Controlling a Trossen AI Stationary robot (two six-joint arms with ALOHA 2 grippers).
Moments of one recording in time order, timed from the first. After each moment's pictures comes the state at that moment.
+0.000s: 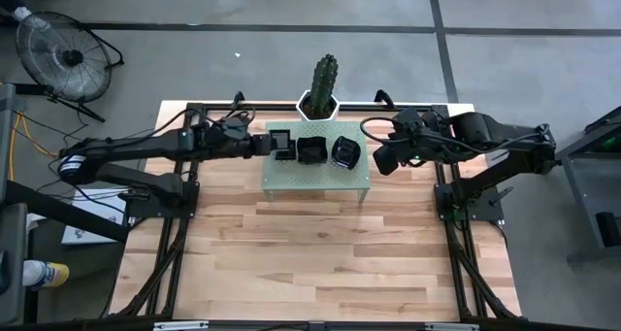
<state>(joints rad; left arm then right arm) 0.21 1.03 0.89 -0.44 -0.24 -1.12 0.11 1.33 1.67 -1.37 0.59 0.89</state>
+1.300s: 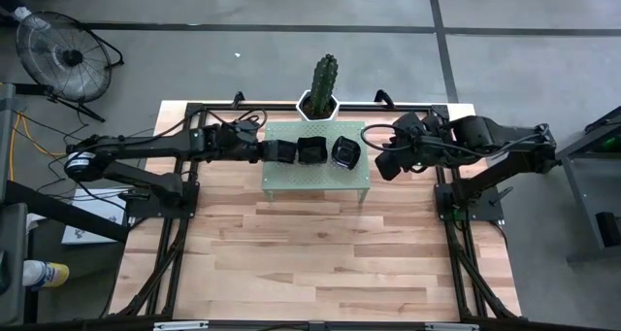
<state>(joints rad) 0.22 1.13 0.89 -0.42 -0.16 -1.10 0.15 1.33 1.67 -1.41 0.60 0.90</state>
